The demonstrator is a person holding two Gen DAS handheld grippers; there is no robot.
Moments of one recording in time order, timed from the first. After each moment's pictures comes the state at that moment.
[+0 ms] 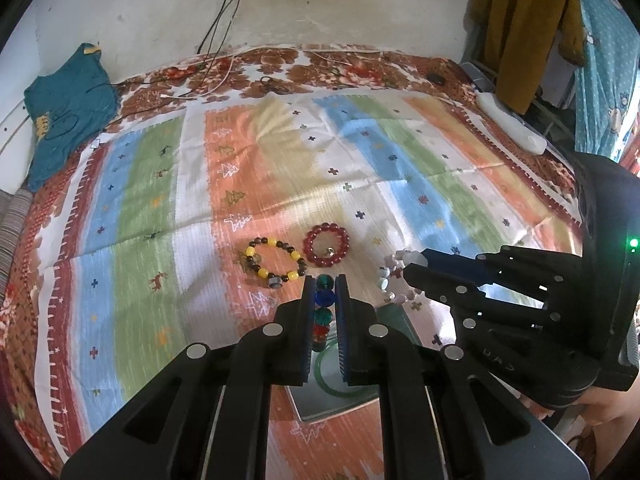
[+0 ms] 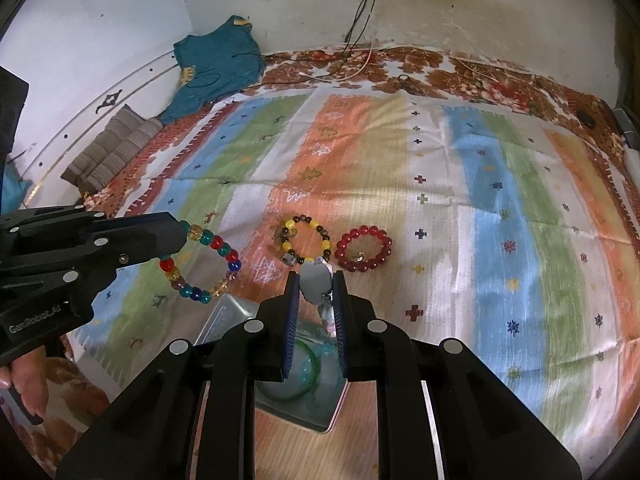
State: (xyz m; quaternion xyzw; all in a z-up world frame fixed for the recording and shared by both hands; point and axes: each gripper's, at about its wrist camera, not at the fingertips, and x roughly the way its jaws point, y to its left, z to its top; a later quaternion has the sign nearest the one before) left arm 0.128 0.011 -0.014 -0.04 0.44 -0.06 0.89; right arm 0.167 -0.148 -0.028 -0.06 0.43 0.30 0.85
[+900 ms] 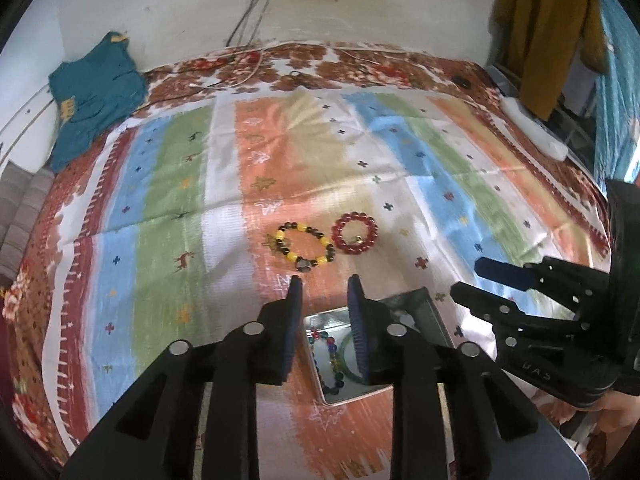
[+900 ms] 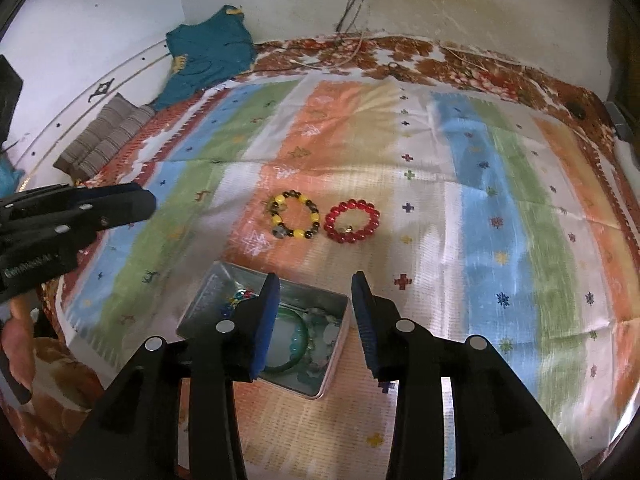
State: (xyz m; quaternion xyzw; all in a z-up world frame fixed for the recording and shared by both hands) left arm 0.112 0.030 -0.019 -0.05 0.45 -0.01 0.89; right arm 0.150 -0.160 -0.038 -0.08 0.45 0.28 0.84
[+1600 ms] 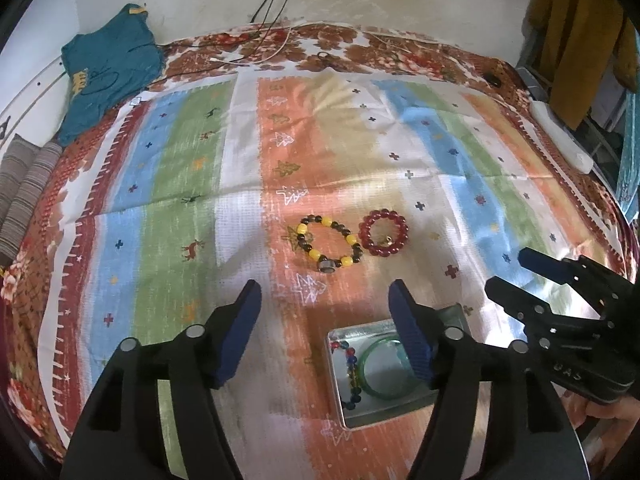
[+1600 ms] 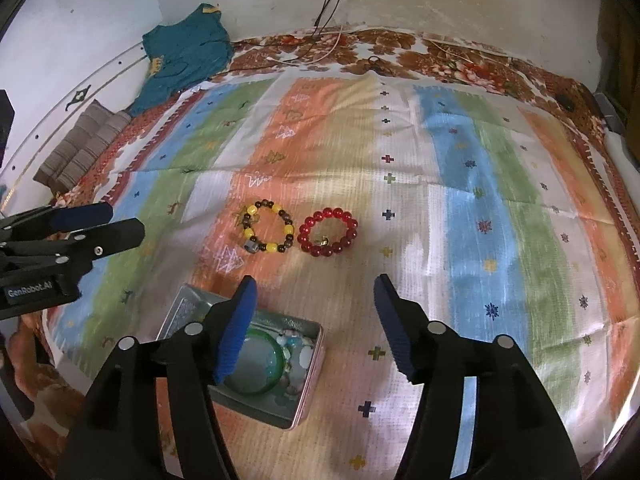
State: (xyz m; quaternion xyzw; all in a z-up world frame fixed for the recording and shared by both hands) left arm 0.144 0.048 -0.042 -0.07 0.48 0.03 0.88; right arm 0.182 -0.157 -0.044 -0.07 0.46 0.25 0.85
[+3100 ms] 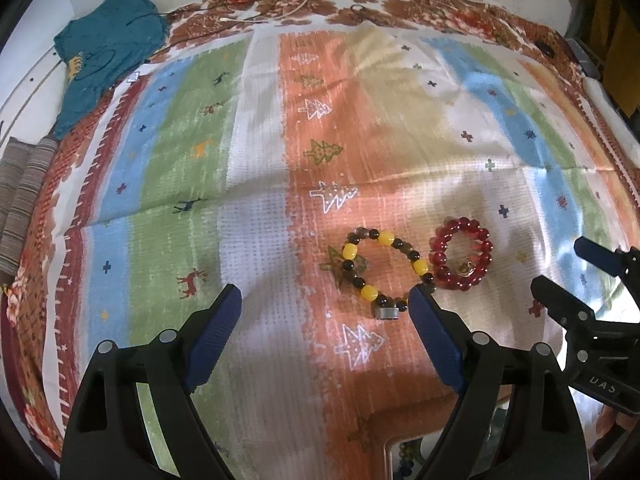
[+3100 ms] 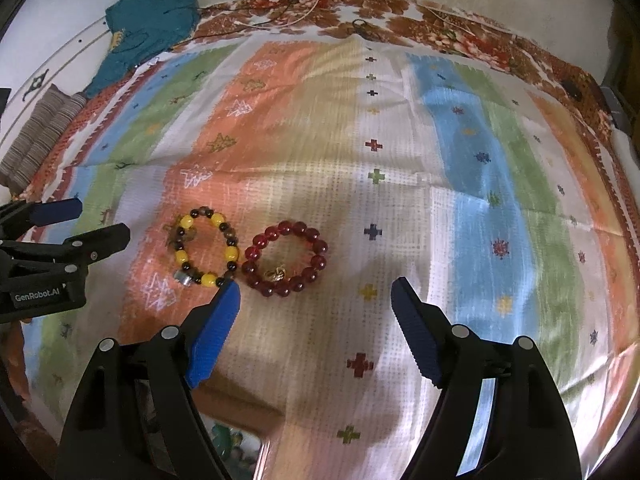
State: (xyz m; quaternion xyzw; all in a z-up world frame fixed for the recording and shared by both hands) left arm 0.239 0.072 -0.109 -0.04 0.55 0.07 0.83; right arm 0.267 -0.126 -0.101 -0.11 0.51 0.21 0.83
